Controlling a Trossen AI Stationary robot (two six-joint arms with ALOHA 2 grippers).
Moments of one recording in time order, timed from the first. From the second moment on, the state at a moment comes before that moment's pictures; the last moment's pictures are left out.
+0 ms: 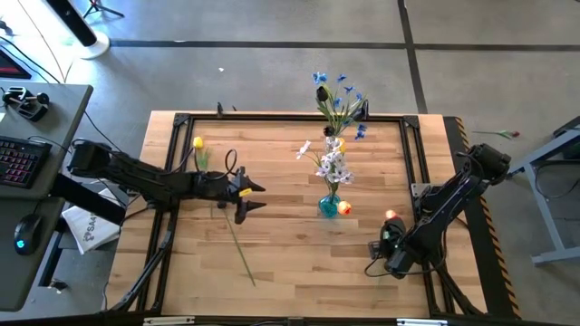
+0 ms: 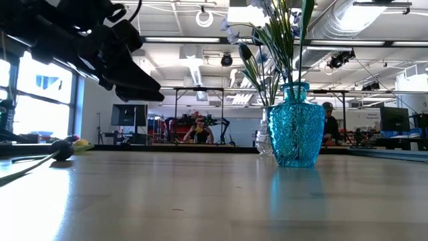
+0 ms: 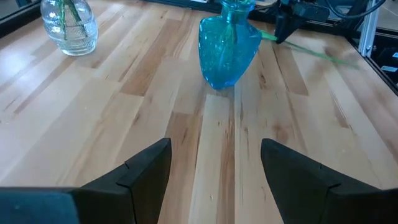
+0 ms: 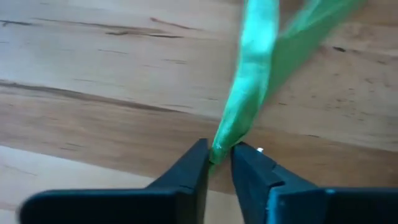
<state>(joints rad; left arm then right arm) -0.06 1.22 0.35 0.44 -0.11 -0.18 0.88 1.45 0.65 -0.72 0.13 2.28</state>
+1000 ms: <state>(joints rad) -0.06 1.23 0.35 0.62 -0.11 -0.18 1.02 1.38 0.69 -0.71 1.57 1.63</state>
